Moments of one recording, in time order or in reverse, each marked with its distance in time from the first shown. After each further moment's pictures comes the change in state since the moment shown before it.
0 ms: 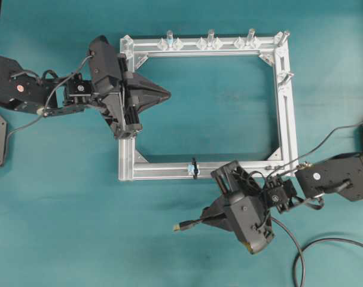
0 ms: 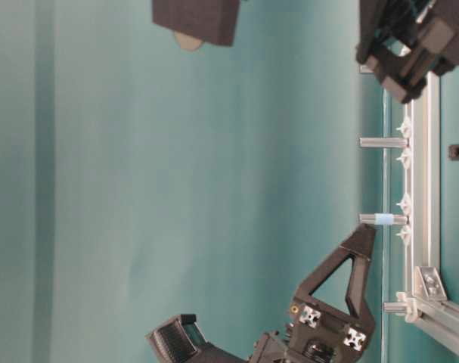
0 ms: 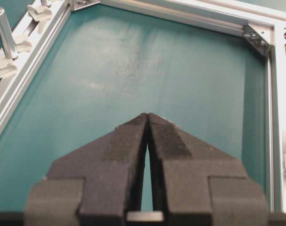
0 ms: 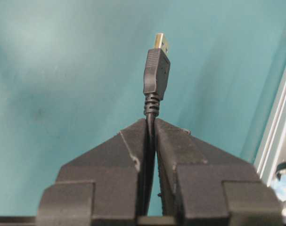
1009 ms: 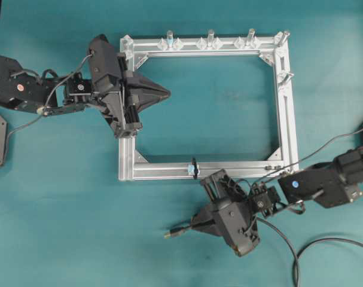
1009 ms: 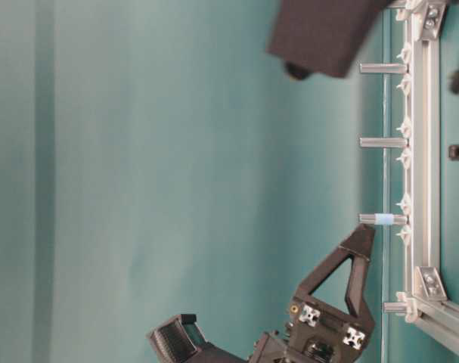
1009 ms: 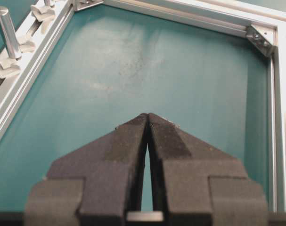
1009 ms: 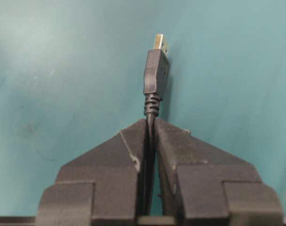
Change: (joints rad) left arm 0.005 0.000 0.000 0.000 0.000 0.000; right arm 0.000 0.160 -0.048 0.000 -0.156 0.000
